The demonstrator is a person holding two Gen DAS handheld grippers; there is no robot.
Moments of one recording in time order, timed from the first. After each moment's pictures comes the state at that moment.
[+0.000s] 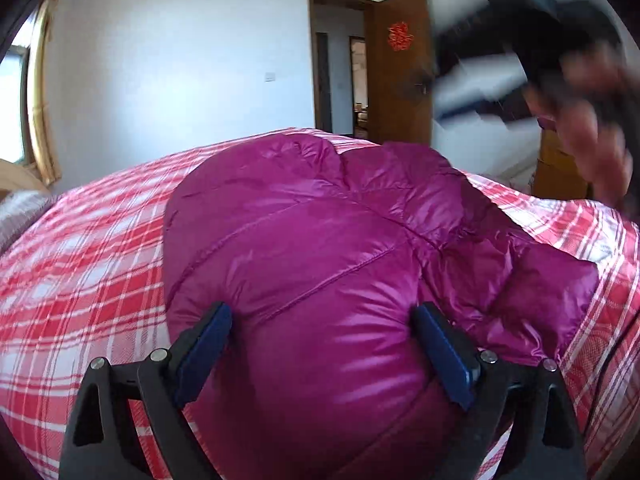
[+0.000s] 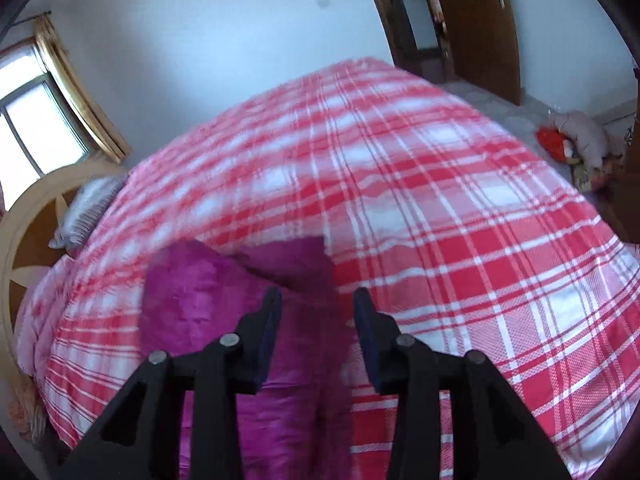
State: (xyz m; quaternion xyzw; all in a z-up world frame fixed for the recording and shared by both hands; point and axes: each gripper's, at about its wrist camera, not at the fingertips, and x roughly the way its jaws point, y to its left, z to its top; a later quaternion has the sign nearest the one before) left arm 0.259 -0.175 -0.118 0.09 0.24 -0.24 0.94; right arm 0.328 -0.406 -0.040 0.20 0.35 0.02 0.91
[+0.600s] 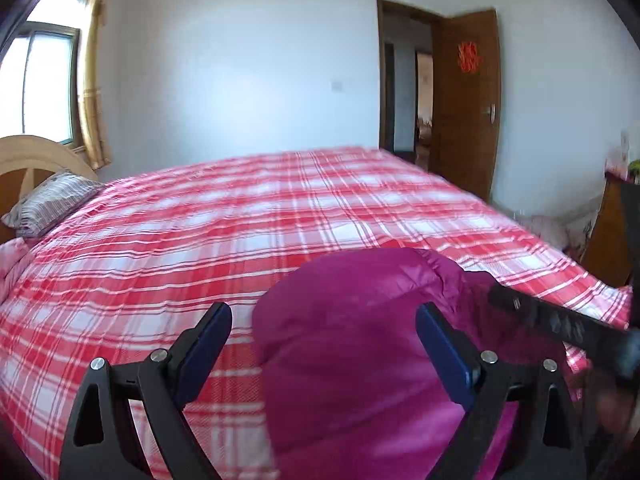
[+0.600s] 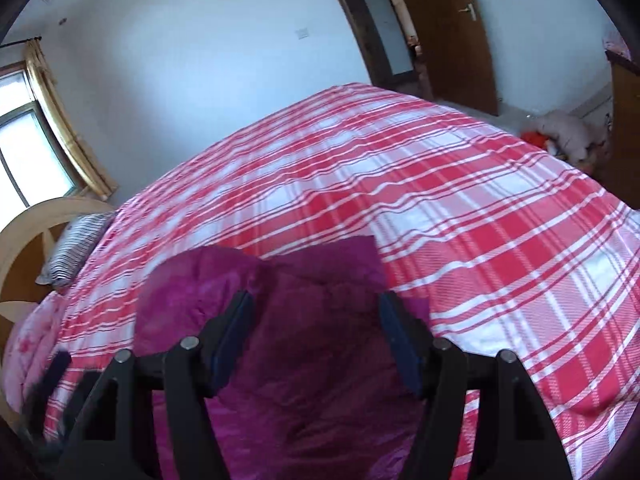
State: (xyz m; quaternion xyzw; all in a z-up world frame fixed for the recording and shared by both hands) left arm 0.376 -0.162 -0.060 0.05 0.25 -0.13 0.96; right arm 0.348 -0.381 -0.097 0.22 0.31 -0.06 0.92
